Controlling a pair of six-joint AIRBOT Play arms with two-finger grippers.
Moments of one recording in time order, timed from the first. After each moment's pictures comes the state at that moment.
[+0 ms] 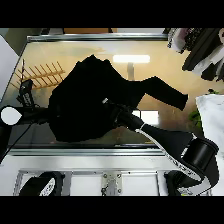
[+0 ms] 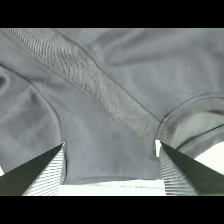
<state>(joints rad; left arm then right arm) 0.01 -0.84 0.85 1.33 -1.12 -1.75 0.81 -1.70 1.28 -1.95 1.06 1.86</state>
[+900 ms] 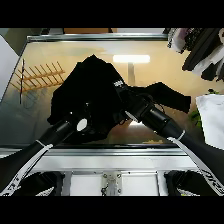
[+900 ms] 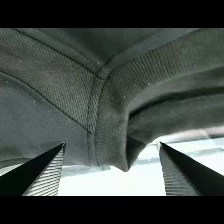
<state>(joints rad) -0.67 -1.22 0.85 1.47 -0.98 -2.21 0.79 -1.33 1.28 -1.78 1.20 2.01</state>
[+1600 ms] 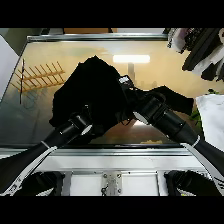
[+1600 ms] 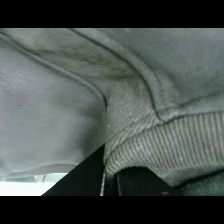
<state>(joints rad) -0.73 -1.22 0.86 1.71 -1.06 -2.40 0.79 -1.23 1.28 -1.77 1.23 2.02</state>
